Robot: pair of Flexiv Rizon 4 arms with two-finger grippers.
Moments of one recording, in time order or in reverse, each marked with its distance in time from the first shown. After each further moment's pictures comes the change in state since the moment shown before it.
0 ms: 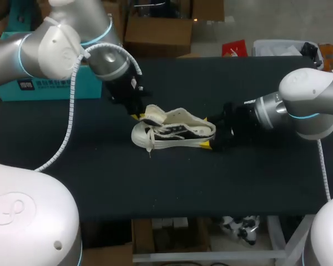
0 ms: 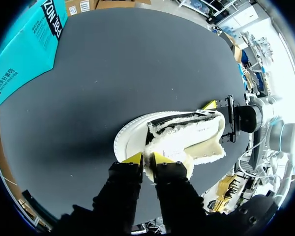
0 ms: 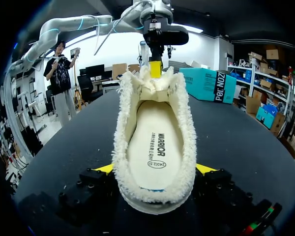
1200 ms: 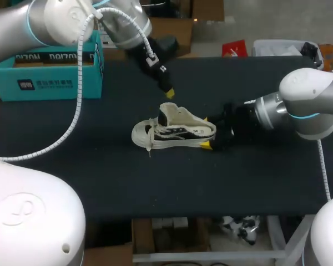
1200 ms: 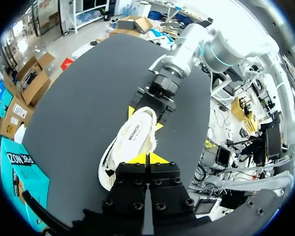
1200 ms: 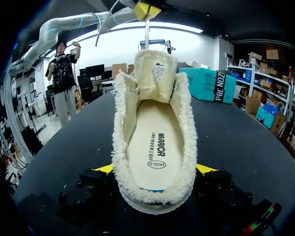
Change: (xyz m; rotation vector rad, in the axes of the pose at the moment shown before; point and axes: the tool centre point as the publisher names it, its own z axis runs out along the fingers) left arm 0.123 0.000 -0.070 0.008 0.124 0.936; right arm 0.000 0.000 0.000 0.000 -0.001 0.000
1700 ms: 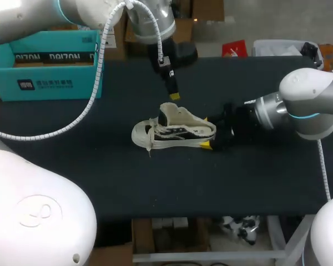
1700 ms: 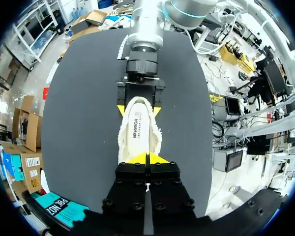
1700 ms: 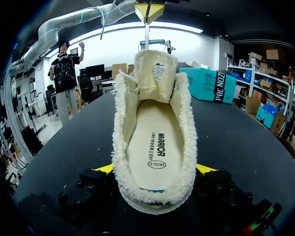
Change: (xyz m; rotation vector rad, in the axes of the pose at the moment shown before) left arm -0.010 -0.005 0.015 -0.217 -0.031 0.427; right arm 0.000 0.000 0.000 0.000 0.000 0.000
